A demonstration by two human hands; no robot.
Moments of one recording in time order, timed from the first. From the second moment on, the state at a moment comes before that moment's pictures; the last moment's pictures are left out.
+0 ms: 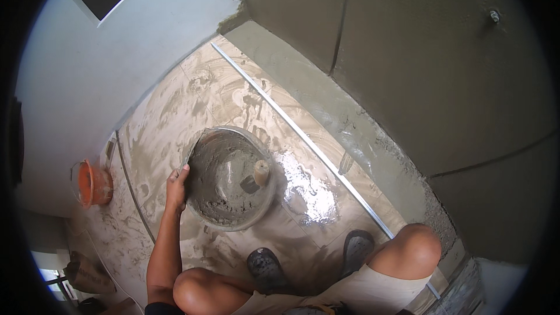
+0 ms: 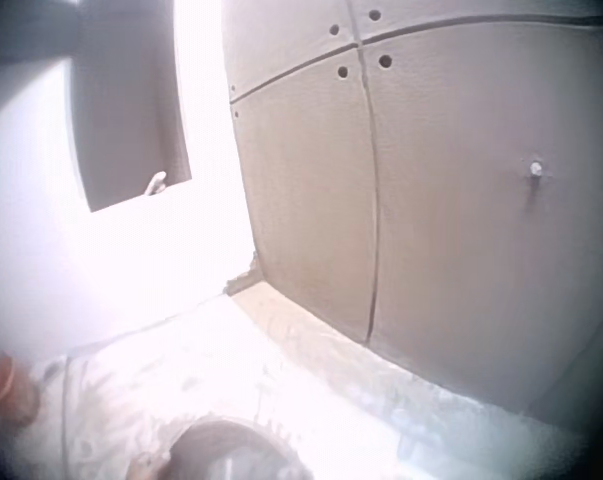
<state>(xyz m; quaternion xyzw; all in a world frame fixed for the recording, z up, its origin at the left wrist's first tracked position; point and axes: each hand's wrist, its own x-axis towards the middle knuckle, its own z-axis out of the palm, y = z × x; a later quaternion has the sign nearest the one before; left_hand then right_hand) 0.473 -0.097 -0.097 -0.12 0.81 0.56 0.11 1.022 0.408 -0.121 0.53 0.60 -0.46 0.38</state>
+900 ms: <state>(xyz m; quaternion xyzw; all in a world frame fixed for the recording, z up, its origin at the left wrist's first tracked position) 0.469 -0.102 -0.097 -0.12 0.80 0.58 0.12 1.022 0.339 -0.094 0.52 0.59 -0.48 0.39</state>
